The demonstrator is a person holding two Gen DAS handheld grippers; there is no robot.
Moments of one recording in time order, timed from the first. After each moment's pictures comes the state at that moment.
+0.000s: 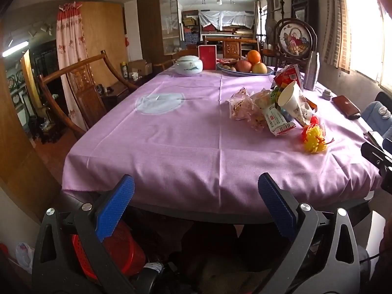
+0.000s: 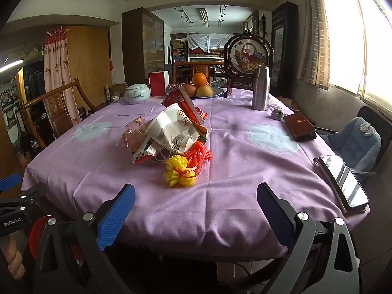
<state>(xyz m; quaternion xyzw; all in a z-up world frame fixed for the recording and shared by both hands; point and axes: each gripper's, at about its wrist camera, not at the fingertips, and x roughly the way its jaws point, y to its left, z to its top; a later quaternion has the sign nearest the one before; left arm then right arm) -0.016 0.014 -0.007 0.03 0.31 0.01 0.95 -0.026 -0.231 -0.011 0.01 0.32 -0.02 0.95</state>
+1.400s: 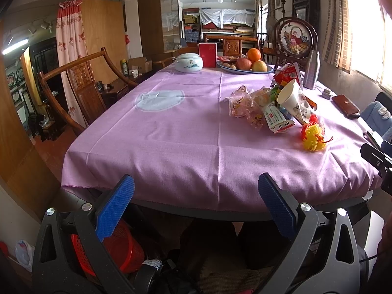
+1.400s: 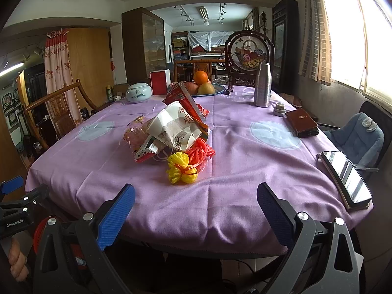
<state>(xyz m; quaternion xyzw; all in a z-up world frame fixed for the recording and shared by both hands) -0.015 0.012 -0.009 0.02 0.31 0.01 0.95 -0.028 -0.232 -0.014 0.02 0.33 -0.02 0.95</state>
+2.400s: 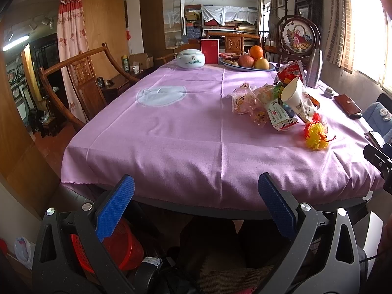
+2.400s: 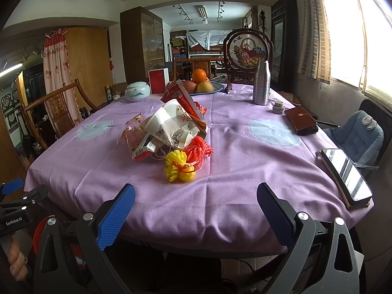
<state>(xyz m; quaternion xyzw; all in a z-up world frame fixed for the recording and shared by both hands) -0.013 0.017 -0.013 0.02 0.32 0.01 0.95 -0.027 -0.237 -0.019 0.02 0.33 -0.02 0.94</state>
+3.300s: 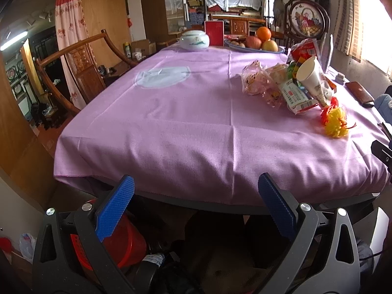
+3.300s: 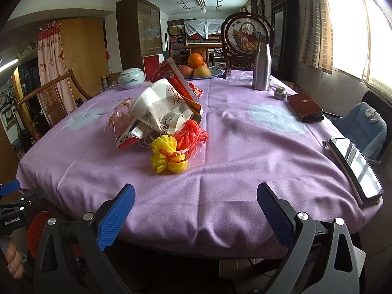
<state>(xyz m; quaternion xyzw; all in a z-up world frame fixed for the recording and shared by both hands) 0.018 0.022 -0.044 0.02 0.37 0.03 0.93 0.006 -0.249 -0.052 0.02 0.37 -0.02 0.93</state>
